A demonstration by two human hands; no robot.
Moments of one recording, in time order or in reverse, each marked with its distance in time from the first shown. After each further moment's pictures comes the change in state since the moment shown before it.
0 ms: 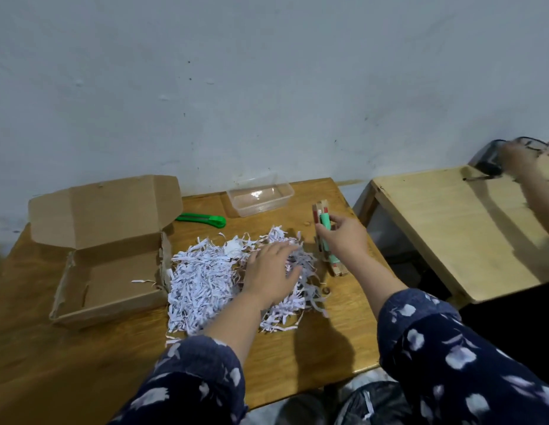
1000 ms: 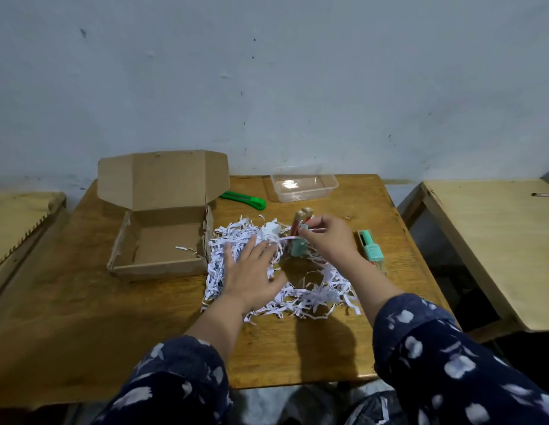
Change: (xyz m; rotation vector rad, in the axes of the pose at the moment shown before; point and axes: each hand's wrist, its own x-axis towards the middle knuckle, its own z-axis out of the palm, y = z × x) left_hand -0.058 -0.062 -0.022 0.210 -0.059 -0.214; right_hand -0.031 -0.034 0.060 0.195 -0.358 -0.115
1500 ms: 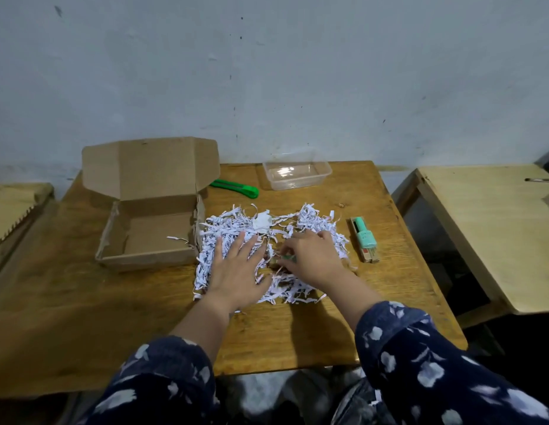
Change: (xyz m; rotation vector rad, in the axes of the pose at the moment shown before) left_hand -0.009 -0.013 0.016 0.224 -0.069 0.027; right_hand -0.020 0.033 0.021 -0.928 -0.180 -0.467
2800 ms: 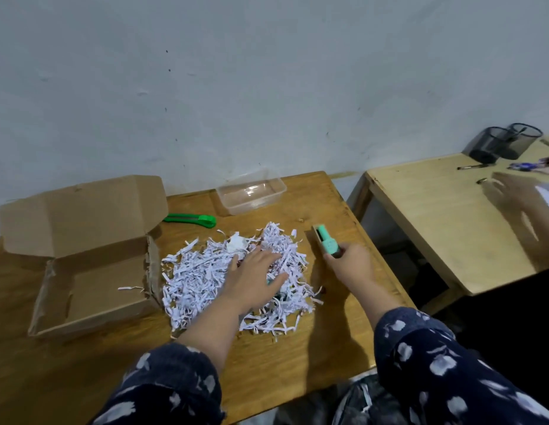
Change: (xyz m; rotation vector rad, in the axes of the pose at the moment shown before) left_hand 0.065 0.059 -0.017 -0.357 -0.062 0.202; right_hand -0.031 0.108 -0.012 0.485 0.193 0.887
